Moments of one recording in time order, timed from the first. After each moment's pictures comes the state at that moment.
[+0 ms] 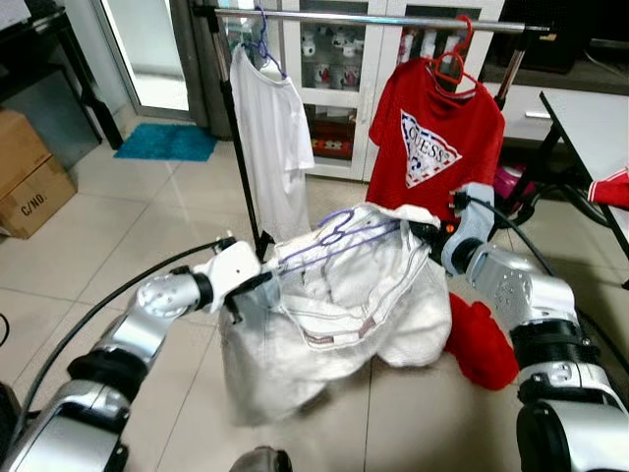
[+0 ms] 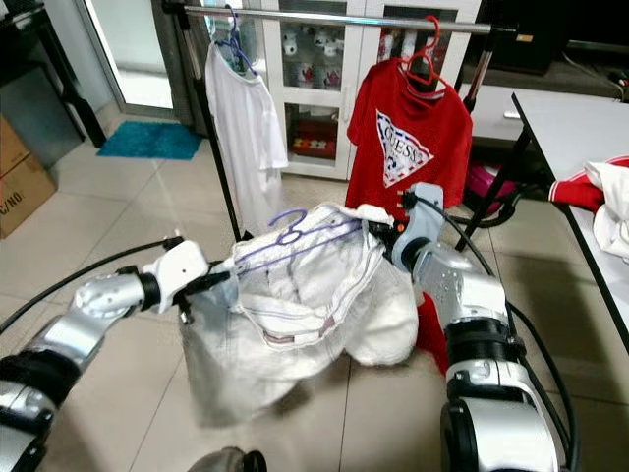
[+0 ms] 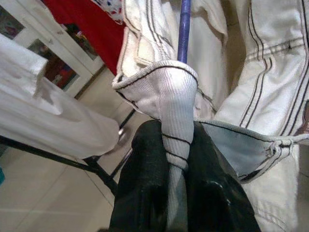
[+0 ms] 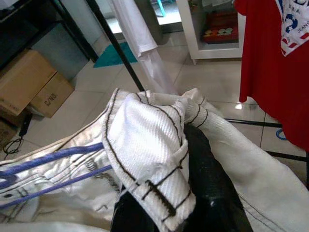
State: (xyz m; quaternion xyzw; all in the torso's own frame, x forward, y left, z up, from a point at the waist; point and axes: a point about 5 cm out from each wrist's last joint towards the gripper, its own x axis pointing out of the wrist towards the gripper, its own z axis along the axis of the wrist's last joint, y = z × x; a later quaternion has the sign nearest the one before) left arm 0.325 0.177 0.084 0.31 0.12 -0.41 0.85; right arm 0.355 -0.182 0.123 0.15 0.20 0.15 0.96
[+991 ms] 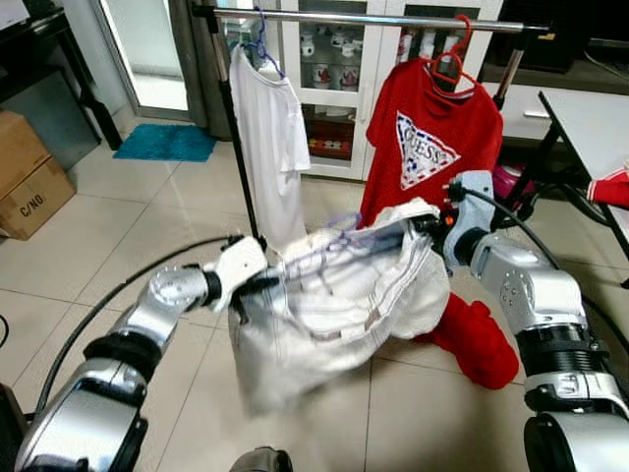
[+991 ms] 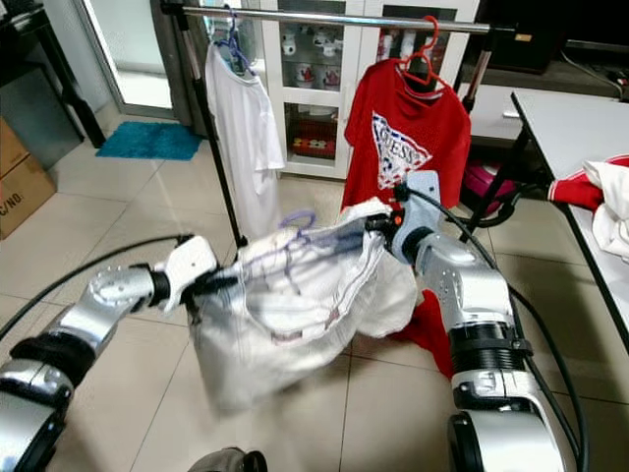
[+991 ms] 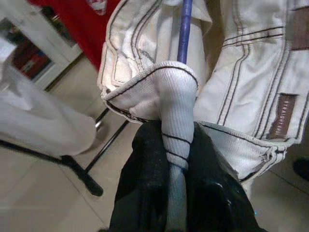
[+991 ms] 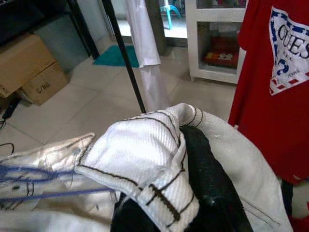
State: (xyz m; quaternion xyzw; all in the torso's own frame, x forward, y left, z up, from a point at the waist) left arm 0.338 0.174 0.083 0.27 0.17 -0.42 0.85; right arm 0.351 -0.178 0.144 0.06 0.16 0.18 0.97
